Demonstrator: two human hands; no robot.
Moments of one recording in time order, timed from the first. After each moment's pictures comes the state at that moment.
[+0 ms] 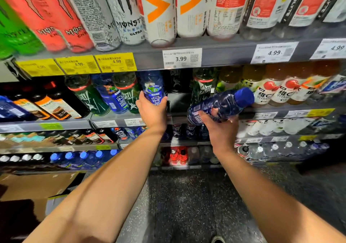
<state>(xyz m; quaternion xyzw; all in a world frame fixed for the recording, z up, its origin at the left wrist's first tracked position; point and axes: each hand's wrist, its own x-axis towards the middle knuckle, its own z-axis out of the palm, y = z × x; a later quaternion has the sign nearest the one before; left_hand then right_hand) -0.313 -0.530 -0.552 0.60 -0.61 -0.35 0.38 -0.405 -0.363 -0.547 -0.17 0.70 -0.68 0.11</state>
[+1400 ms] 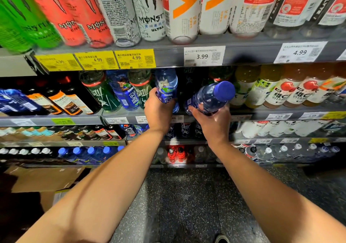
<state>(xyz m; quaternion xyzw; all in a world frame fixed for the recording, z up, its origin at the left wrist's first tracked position) -0.283 -0.540 -0.545 0.53 -0.70 -0.32 0.36 -0.379 -0.410 -0.542 -0.28 0.70 -0.64 0.12</state>
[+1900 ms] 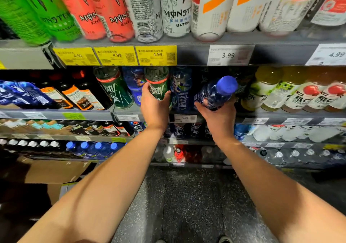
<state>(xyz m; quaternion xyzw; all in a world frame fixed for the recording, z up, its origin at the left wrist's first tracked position) -0.250 -0.571 -0.543 0.56 -0.64 -0.33 0.42 -0.375 -0.451 -0.551 -0.25 0.74 -0.60 0.15</state>
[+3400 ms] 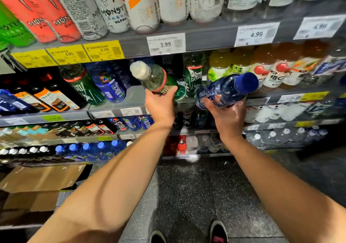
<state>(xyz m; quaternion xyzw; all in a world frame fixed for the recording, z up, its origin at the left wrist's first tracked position) -0.333 -0.465 -0.525 0.54 -0.54 -0.42 0.48 -0.434 -0.330 -0.544 -0.27 0.67 -0.69 0.02</state>
